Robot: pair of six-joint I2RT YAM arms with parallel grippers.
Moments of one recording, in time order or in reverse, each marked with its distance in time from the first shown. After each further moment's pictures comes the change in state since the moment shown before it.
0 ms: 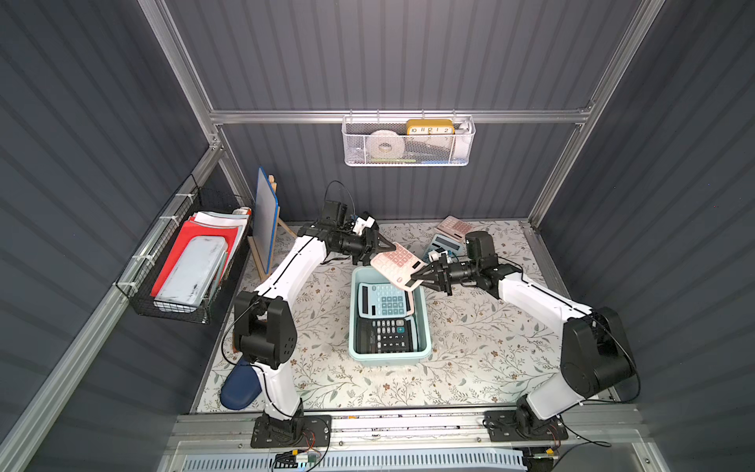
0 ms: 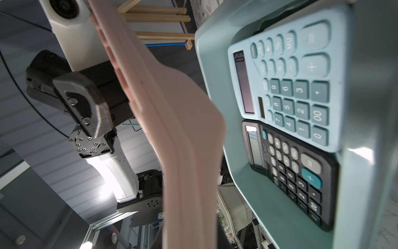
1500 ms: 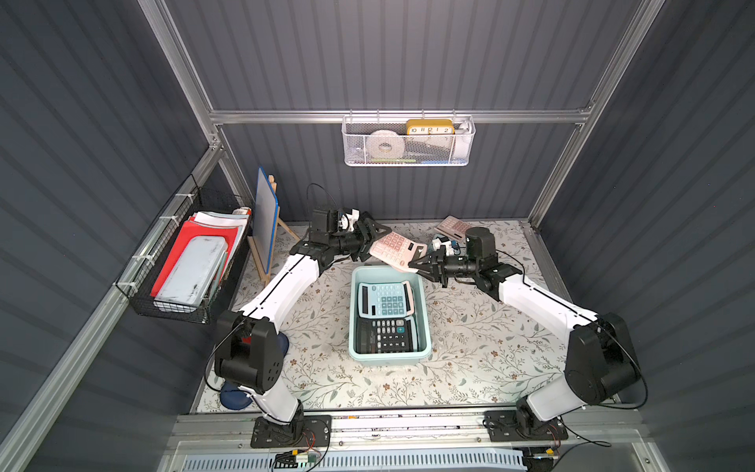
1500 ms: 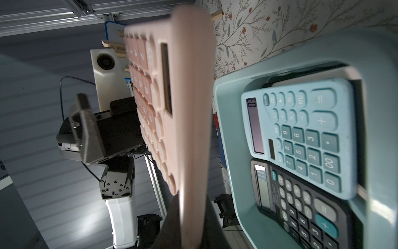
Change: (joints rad) left arm -0.005 -0.206 -0.270 0.474 -0.243 -0.370; right arm 0.041 -0.042 0.004 0.083 0.249 0.039
